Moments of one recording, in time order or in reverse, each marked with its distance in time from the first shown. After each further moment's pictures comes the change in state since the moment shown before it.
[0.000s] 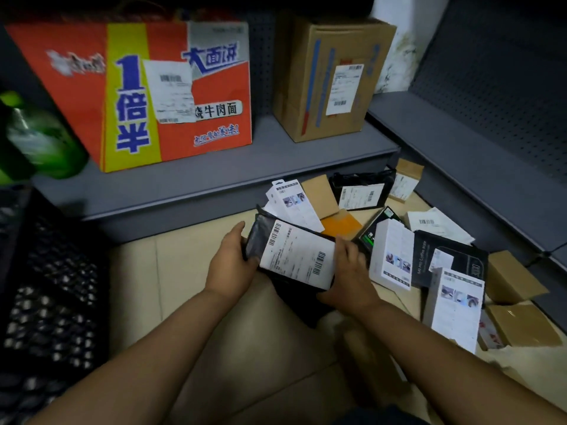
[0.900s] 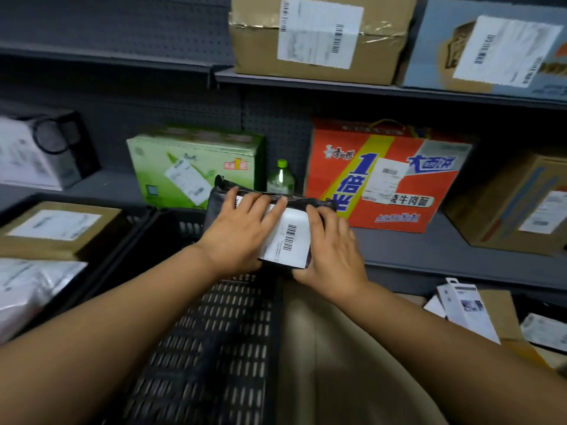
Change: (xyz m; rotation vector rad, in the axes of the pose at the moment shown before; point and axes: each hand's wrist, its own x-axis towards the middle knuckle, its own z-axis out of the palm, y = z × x) left_hand -0.050 -0.094 -0.390 1.318 0.289 0.365; right_hand 0.005 -0.443 -0.004 -0.153 0.297 -0.751
